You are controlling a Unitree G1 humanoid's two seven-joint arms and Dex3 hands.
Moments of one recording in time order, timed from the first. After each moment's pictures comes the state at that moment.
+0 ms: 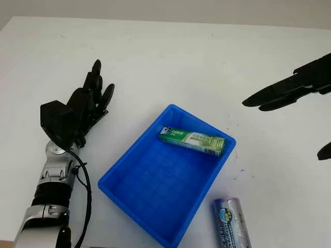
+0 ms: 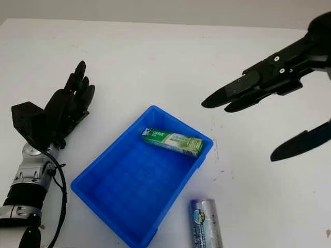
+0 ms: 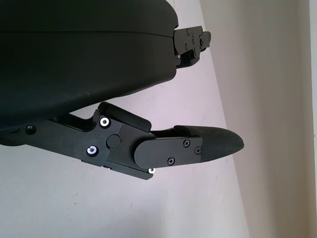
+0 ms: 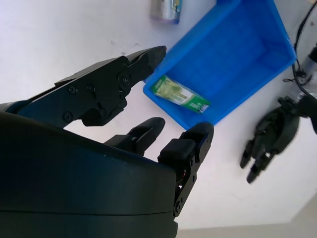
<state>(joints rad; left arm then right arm) -0.54 0.33 0.16 0.60 -0.10 -0.23 -0.32 -0.40 -1.39 -0.59 -0.52 0.56 0.59 1.15</state>
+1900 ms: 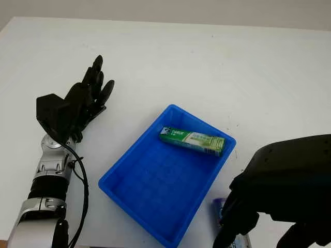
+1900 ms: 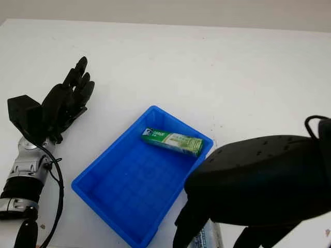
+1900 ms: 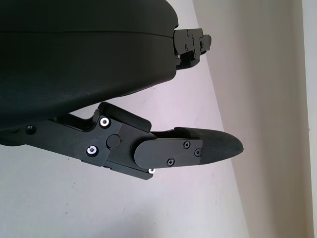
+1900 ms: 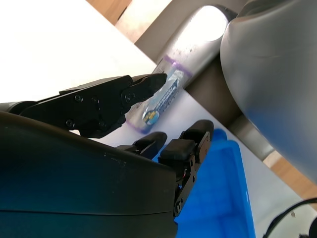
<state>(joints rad) -0.59 0.36 0.16 0.64 -0.10 -0.23 -0.36 -0.53 -1.62 -0.15 -0.98 0.79 0.53 1.05</state>
